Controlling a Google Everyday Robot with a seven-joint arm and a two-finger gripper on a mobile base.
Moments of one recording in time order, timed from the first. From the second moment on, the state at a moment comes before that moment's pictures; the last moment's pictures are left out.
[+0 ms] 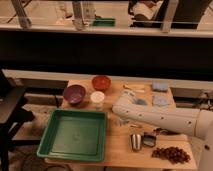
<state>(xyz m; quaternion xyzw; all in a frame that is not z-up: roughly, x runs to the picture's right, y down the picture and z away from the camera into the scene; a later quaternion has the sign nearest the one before) 0.119 0.190 0.846 -0.26 0.04 -0.05 0.96</state>
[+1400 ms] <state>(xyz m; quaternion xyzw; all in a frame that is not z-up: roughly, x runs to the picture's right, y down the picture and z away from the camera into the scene) 0.143 0.181 0.859 -0.31 0.01 -0.01 0.95</state>
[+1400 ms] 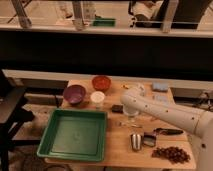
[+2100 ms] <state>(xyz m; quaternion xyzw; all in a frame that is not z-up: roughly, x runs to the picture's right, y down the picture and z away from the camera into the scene) 0.141 0.190 0.861 -0.32 0.01 -0.02 0.95</state>
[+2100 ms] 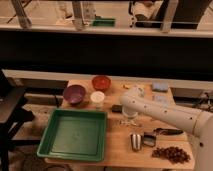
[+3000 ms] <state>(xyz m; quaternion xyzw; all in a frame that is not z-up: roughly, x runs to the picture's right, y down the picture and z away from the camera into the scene) 0.130 0.177 0.835 -0.29 -0.02 -0.05 0.95</state>
